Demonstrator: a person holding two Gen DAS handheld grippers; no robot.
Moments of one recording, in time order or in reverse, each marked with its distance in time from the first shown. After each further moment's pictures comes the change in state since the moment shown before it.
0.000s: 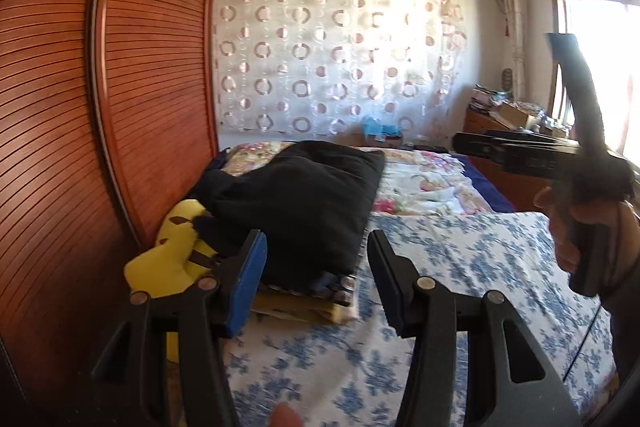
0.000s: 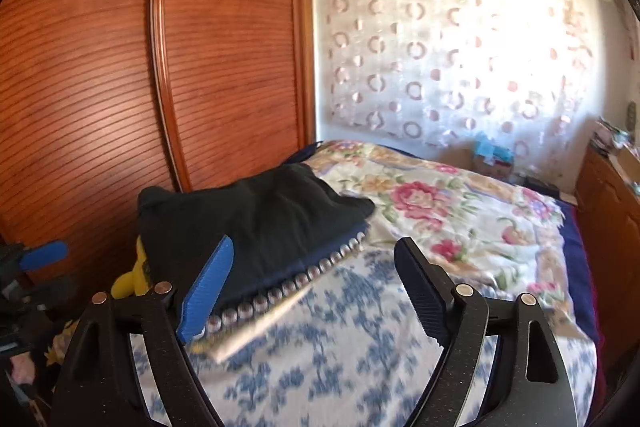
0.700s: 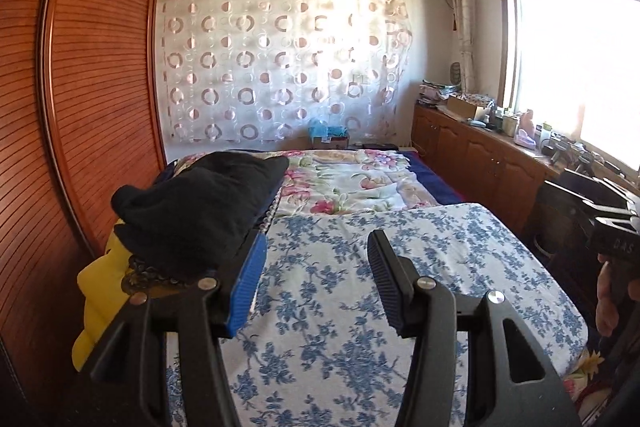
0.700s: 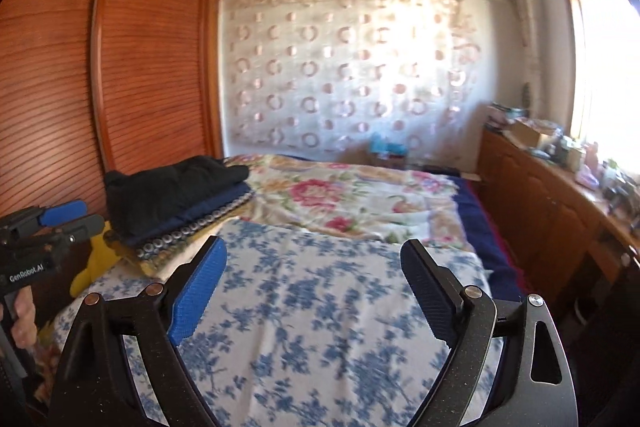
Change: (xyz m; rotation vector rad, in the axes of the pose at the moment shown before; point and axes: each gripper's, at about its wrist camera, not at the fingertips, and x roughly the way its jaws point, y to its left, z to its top) left arm -0.034 -0.091 0.010 0.072 -0.019 -0.151; right arm -0.190 -0.031 -0.094 0.130 -0.089 -0.349
